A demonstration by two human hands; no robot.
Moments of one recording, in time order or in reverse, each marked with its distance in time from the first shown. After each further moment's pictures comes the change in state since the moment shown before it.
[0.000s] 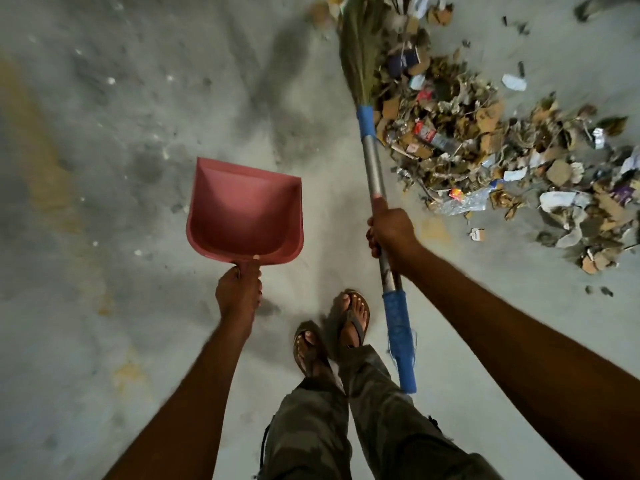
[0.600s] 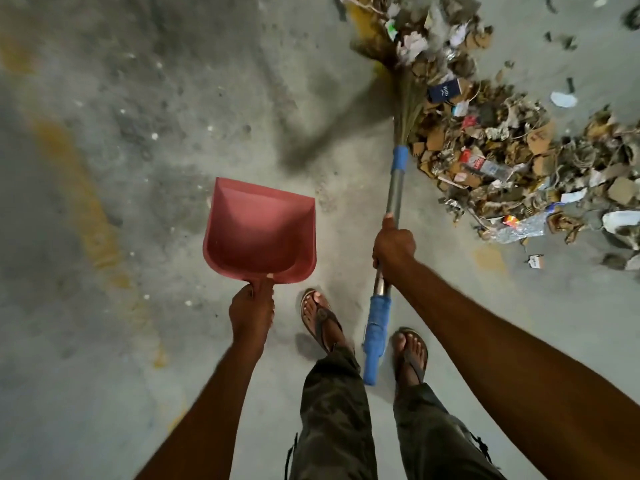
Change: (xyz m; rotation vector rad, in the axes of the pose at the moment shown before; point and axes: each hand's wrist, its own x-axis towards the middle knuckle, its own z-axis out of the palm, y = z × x) left_hand 0.138 0.086 -0.066 0.102 -0.024 0.020; right_hand 0.085 -0.066 0.164 -0.013 0.271 0.163
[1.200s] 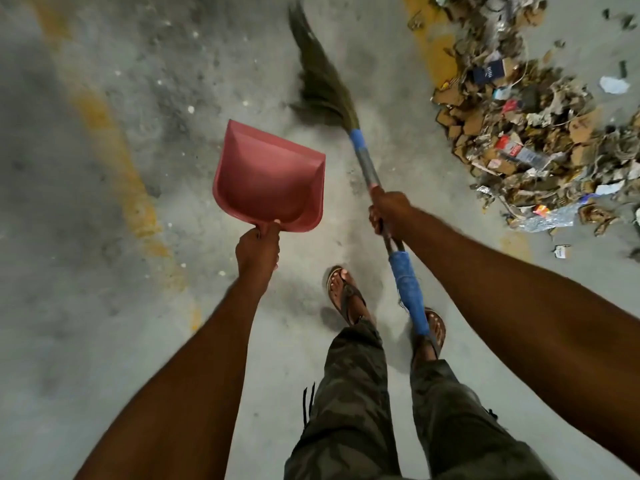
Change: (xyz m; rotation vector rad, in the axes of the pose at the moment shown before) left_hand 0.052 0.071 -0.064 0.037 -0.001 0.003; right_hand -0.046 -0.064 0.056 -0.078 -0.301 -0.043
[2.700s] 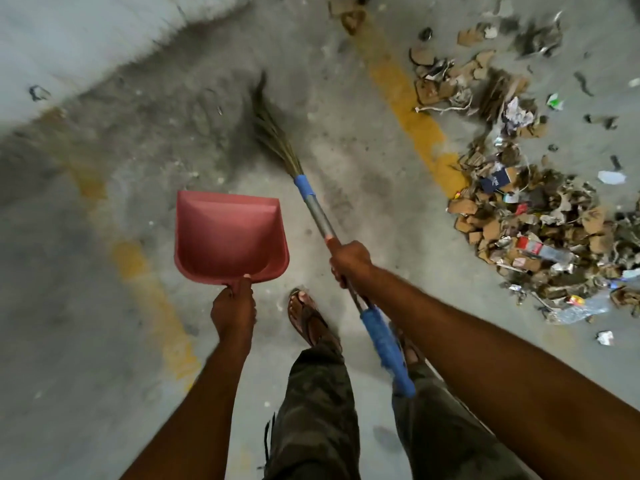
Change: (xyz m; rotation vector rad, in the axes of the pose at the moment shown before) left_hand 0.211 0.247 -0.073 0.011 0.137 0.071; right_hand 0.039 -0.298 0.143 0.073 -0.019 -0.008
